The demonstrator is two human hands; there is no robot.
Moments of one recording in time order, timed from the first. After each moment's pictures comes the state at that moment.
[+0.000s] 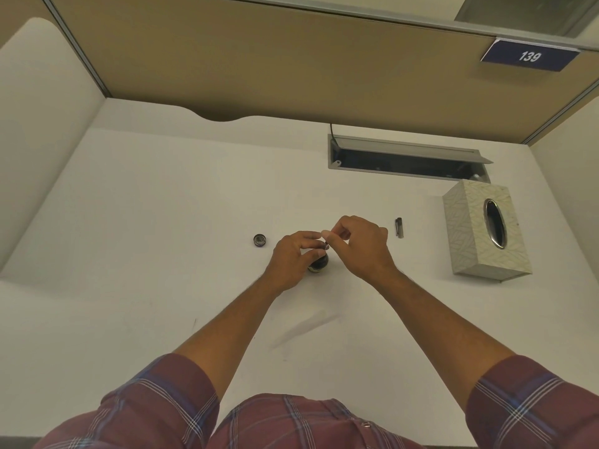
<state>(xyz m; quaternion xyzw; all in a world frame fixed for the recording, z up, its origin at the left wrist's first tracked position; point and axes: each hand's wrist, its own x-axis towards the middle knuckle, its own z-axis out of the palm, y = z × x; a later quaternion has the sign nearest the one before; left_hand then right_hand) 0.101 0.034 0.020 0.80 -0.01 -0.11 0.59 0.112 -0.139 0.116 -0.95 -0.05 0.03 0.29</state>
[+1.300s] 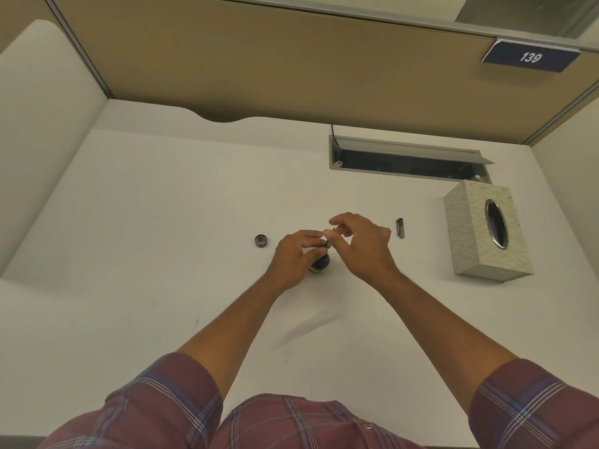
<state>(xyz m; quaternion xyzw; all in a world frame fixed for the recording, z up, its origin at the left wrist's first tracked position) 0.103 0.032 0.025 0.80 -0.01 -0.10 0.59 0.108 -0.141 0.113 -0.95 -0.06 0.01 0.31</state>
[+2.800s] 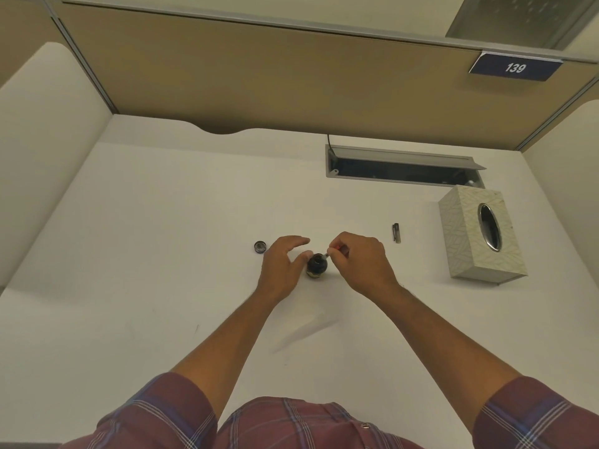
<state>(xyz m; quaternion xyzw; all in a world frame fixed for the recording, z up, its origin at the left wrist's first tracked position) 0.079 0.040 0.041 0.82 0.06 -0.03 0.57 0.088 -0.141 0.123 -0.95 -0.05 0.06 0.29</state>
